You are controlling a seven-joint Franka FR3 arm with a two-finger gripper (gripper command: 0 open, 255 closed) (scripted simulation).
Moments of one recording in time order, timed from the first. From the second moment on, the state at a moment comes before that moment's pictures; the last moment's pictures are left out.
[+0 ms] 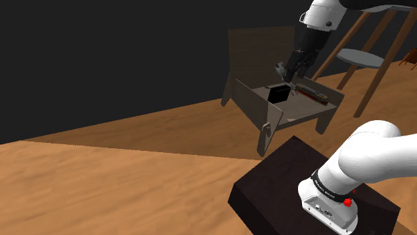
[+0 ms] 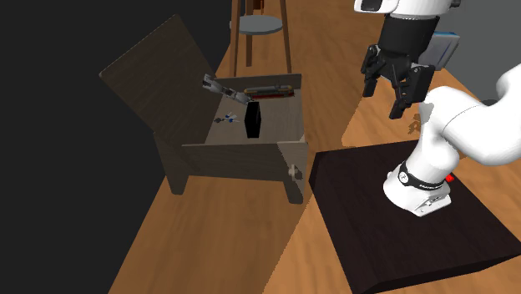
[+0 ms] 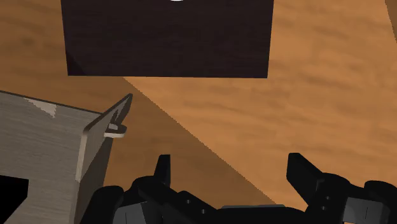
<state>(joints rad) 0.02 -0.83 -0.04 -2.38 0.08 1.54 -0.02</state>
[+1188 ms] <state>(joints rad) 0.04 -0.62 -0.47 -2.44 -0.20 1.78 -0.71</state>
